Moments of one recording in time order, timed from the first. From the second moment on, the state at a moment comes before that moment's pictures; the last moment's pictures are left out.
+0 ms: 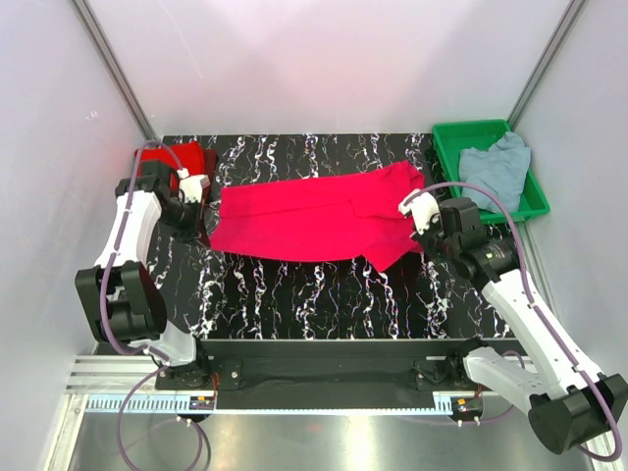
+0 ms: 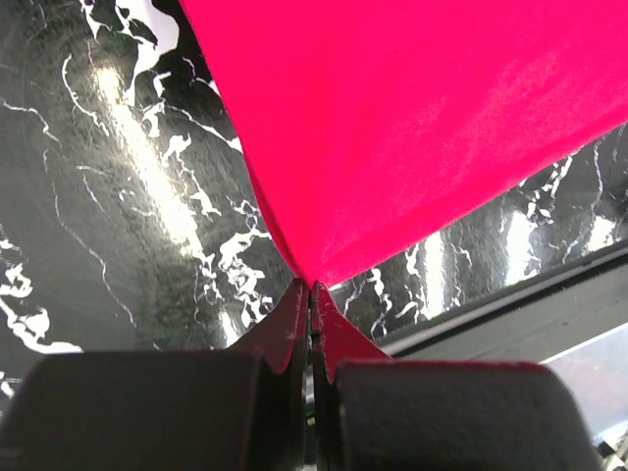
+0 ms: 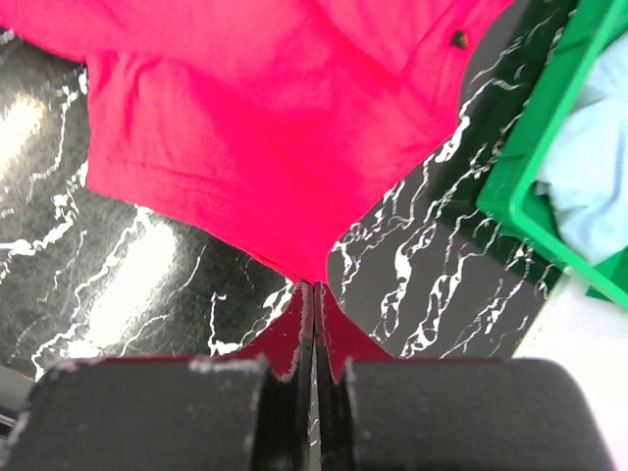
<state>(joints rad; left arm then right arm) 0.16 1.54 1.30 -1.10 0.42 0.24 0.36 0.97 0.93 -0.72 0.04 -0.43</state>
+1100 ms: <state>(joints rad) 0.16 2.06 1.92 -1.25 0.43 0.28 0.27 1.65 1.42 -0.35 0.04 -0.53</state>
